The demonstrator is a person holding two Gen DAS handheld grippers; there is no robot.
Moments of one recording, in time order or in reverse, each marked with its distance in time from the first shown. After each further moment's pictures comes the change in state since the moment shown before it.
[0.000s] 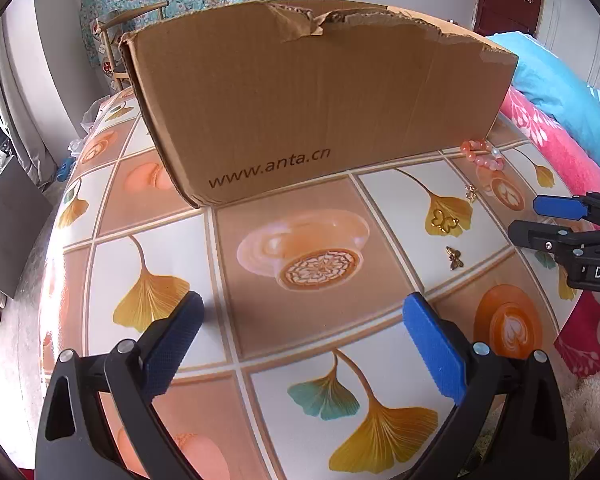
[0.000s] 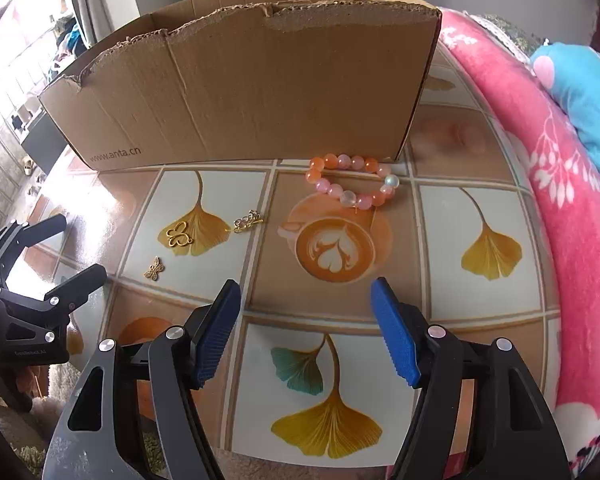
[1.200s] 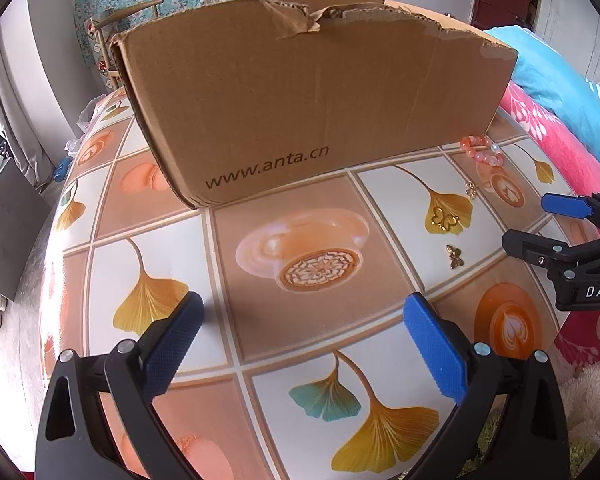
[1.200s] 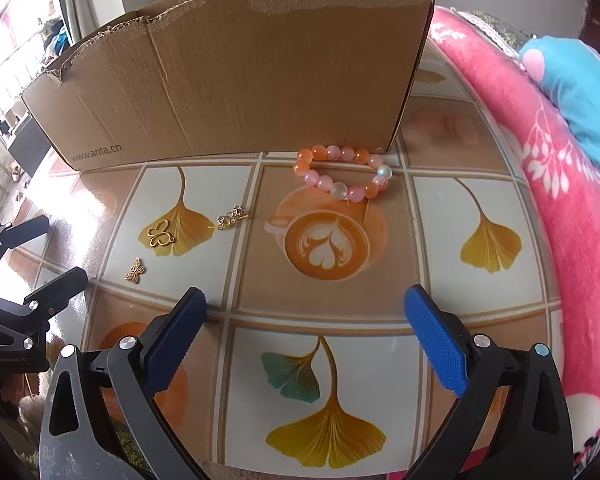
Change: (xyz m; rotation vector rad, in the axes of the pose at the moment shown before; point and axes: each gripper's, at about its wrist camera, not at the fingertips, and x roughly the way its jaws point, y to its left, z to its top) left arm 0.002 0.000 0.003 0.018 0.023 -0.007; right arm 0.008 0.016 -0.007 0.022 -0.002 -0.043
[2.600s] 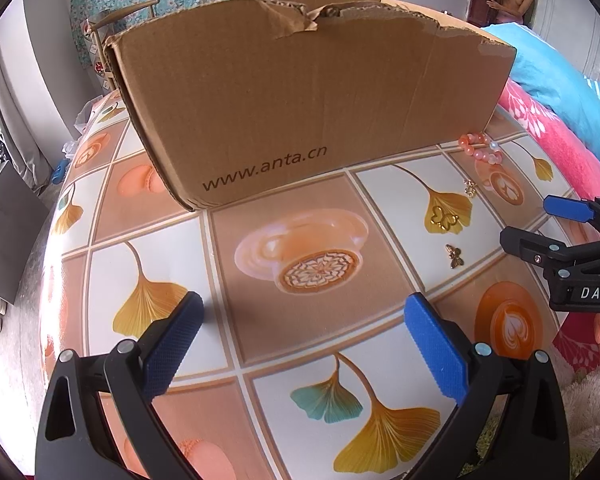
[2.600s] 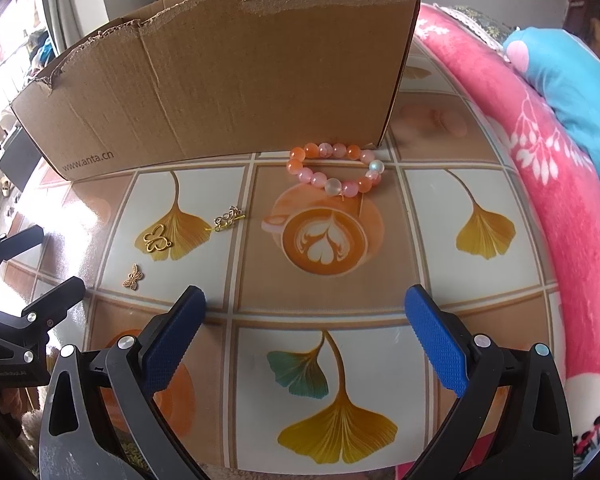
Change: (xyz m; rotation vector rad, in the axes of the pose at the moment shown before) left arm 0.001 -0.001 0.002 0.007 0.003 -0.003; right arm 0.001 -0.003 0.003 0.035 -0.007 -0.027
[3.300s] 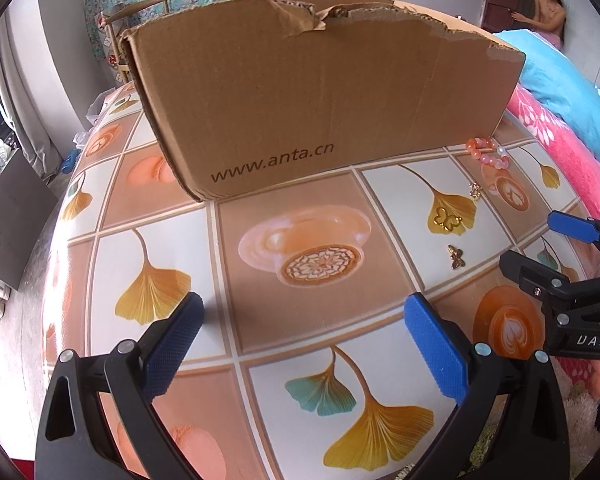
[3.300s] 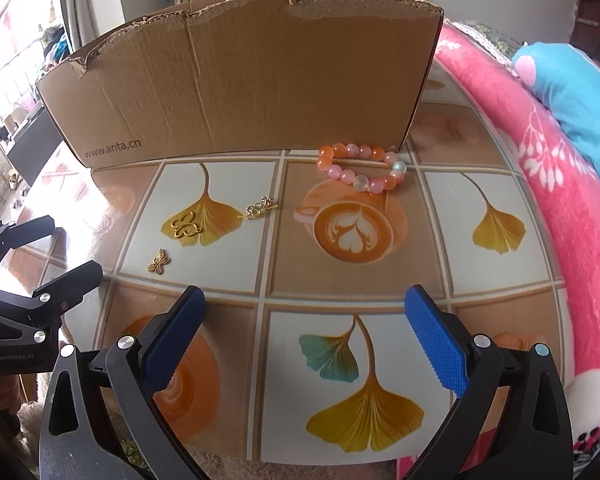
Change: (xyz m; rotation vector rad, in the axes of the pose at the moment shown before) left arm -0.003 -0.002 -0.005 -0.047 0.001 0.035; right arm -0.005 0.011 -0.016 -0.042 -0.053 0.023
